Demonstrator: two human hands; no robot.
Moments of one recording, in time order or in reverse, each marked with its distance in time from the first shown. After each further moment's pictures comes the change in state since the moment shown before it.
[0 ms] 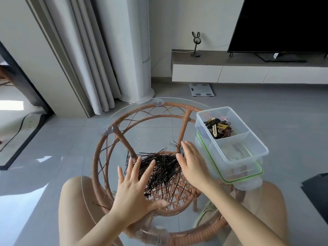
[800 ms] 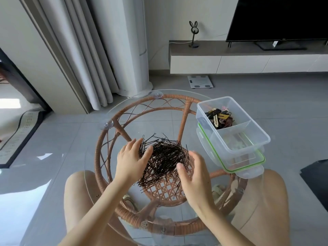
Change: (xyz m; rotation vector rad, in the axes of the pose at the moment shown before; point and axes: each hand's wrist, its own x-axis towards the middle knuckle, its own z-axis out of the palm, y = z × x) left_hand 0.045 -0.008 -0.035 -0.375 0.058 -0.314; right_hand -0.073 -0.037 0.018 0.315 0.352 0.172
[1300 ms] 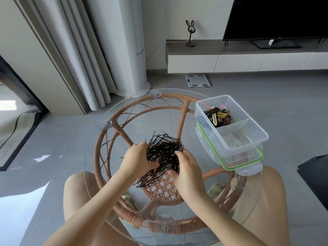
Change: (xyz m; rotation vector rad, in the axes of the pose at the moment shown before) left_hand 0.007 0.027 -0.013 0.252 -0.281 -0.009; right_hand 0.013 -0.020 0.011 -0.342 -0.179 -0.061
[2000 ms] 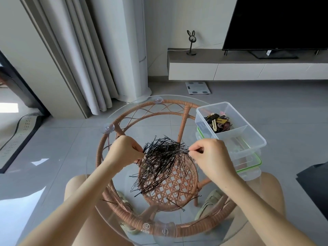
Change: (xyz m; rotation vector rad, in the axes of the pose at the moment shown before) left_hand -0.007 -0.011 -0.048 -0.309 0.110 -0.043; right_hand 0.023 -0.009 -0.089 0.054 0.089 -0.059
